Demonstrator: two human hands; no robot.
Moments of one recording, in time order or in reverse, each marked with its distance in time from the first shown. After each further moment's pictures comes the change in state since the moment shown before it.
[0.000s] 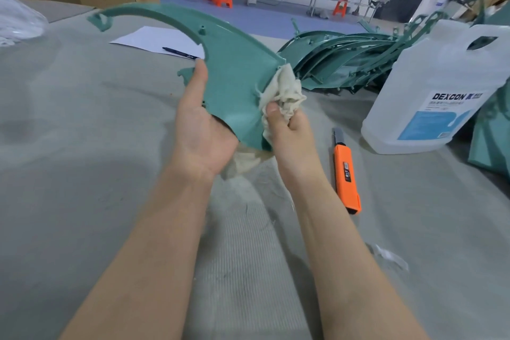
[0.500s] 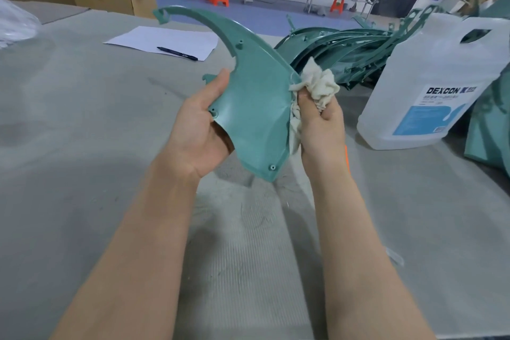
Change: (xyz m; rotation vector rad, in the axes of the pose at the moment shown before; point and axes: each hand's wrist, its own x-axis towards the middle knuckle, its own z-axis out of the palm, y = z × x) left_hand -0.001 0.001 -0.007 0.250 -0.117 -0.225; right_hand 0.012 -0.008 -0.031 0.149 0.160 -0.068
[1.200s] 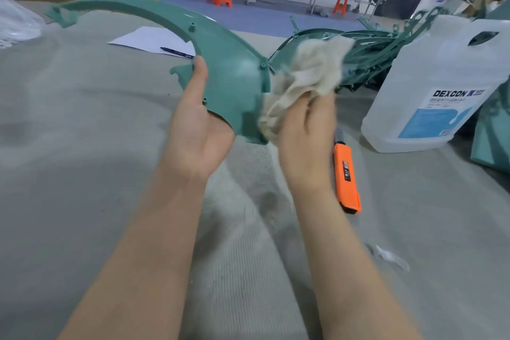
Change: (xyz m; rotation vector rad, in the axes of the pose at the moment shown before) left_hand 0.004 0.006 0.005 -0.148 0.180 0.176; right_hand -0.031 -0.015 0.029 -0.277 0.106 -0.370
